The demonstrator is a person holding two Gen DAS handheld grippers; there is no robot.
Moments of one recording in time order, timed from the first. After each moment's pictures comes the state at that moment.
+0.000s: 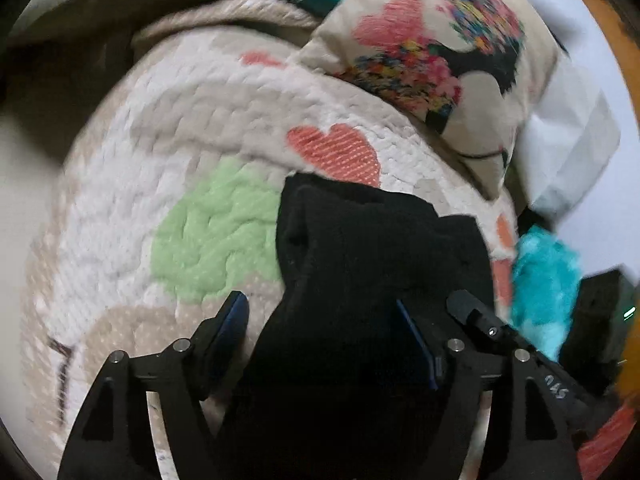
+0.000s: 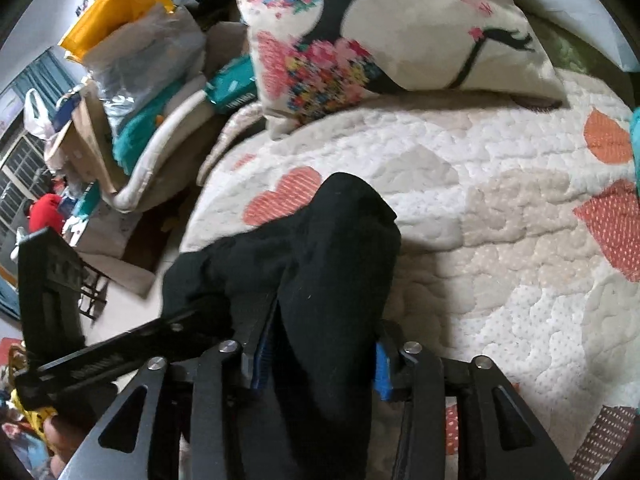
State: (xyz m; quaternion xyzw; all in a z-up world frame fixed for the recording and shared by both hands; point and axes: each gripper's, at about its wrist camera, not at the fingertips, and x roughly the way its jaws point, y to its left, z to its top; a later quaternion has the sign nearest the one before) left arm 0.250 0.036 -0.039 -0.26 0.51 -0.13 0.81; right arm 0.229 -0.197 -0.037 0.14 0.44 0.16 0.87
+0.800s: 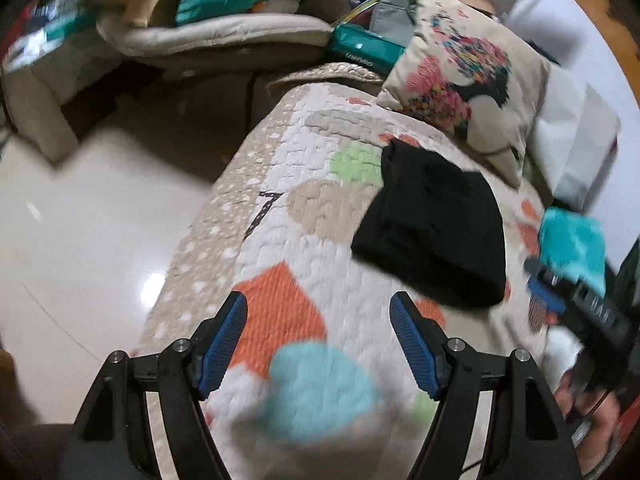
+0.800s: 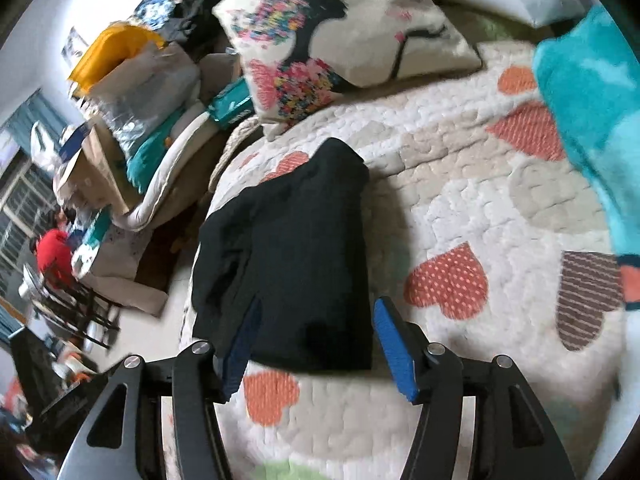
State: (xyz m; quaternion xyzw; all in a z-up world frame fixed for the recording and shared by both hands) left arm 0.034 0.069 0.023 -0.16 0.44 0.02 0.88; right arm 0.103 -0.217 -0.010 0.17 0.40 0.14 0.89
